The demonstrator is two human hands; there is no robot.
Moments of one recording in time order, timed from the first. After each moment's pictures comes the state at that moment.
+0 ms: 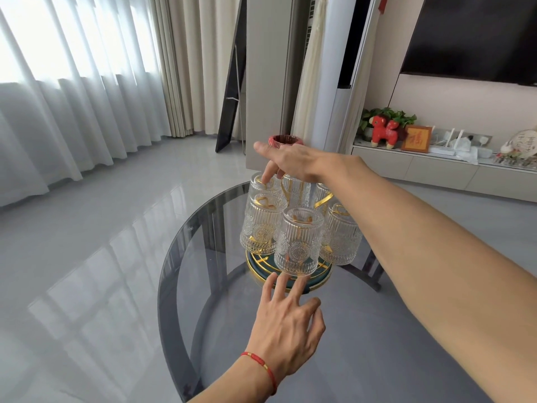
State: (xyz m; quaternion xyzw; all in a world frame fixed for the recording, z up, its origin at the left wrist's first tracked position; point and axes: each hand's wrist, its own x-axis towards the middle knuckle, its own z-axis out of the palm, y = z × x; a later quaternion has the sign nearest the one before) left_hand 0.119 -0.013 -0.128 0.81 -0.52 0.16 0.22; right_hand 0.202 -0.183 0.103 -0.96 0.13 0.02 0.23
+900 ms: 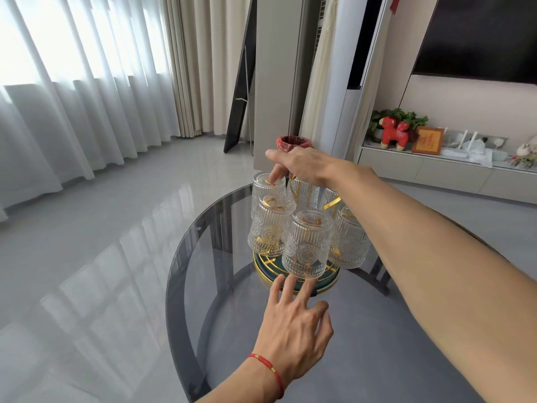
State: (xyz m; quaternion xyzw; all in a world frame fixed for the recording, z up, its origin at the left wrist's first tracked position) left_hand 0.119 -0.013 -0.129 0.81 -0.53 0.15 0.23; right_hand 0.203 -0.184 0.095 -0.96 0.12 -0.02 0.25
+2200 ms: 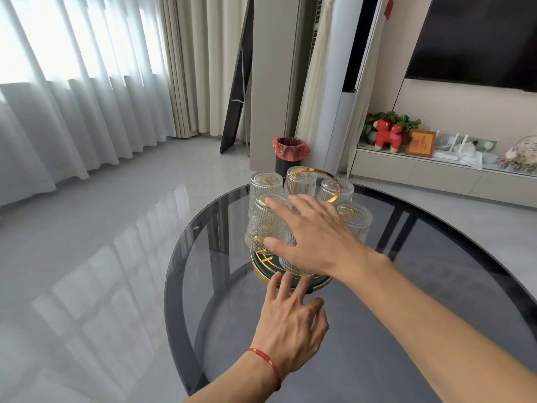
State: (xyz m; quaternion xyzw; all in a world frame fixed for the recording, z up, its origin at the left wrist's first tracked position) left_hand 0.120 -0.015 -0.130 0.80 -0.53 0.17 0.25; right_hand 0.104 -0.118 0.030 -0.99 0.10 -0.09 0.00
